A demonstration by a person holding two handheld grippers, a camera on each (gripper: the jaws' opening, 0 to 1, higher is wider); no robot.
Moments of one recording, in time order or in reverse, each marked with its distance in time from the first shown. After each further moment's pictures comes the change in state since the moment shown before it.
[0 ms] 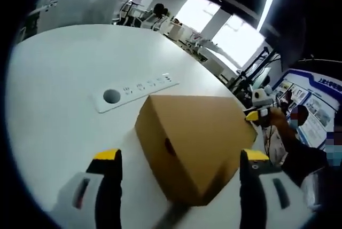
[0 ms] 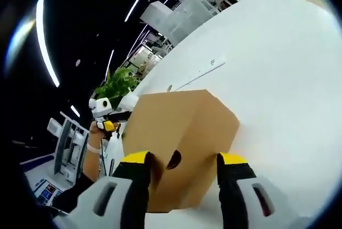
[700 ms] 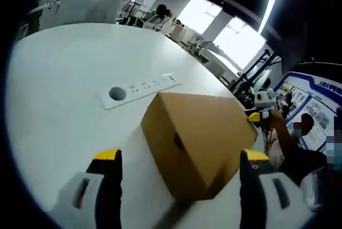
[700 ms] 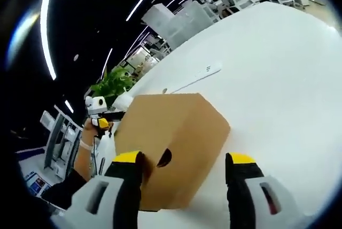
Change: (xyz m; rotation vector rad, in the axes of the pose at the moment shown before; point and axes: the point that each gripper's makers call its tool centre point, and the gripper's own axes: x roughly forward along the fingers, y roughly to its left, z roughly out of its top) left arm -0.006 0.009 0.002 -0.029 -0.031 -0.003; right arm -0.005 -0.007 -0.002 -0.048 -0.034 -0.042
